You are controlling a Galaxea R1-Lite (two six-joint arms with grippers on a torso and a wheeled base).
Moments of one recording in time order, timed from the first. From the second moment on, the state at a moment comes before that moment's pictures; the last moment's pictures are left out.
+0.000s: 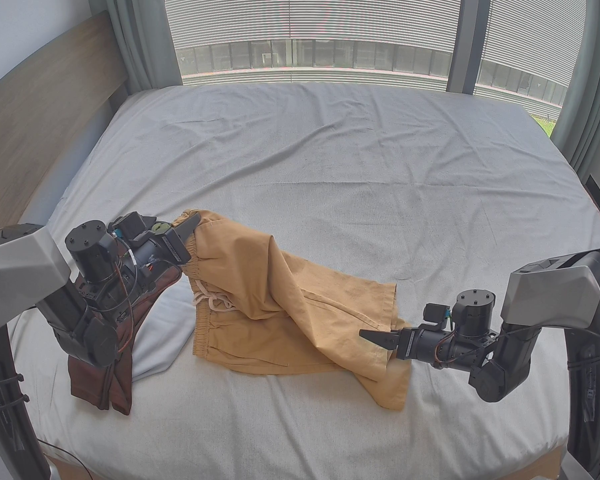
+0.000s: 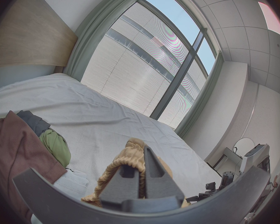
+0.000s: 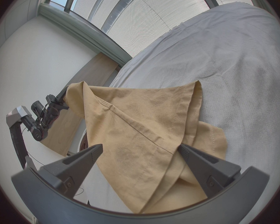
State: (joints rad) left arm -0.18 2.15 -0.73 -1.55 -0.31 -0.46; right arm 0.35 2.43 -0.63 -1.42 0.46 0.49
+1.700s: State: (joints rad) left arm -0.20 2.12 -0.73 -1.55 -0.34 -0.45; right arm 0.39 2.36 -0.72 -1.53 0.41 0.62
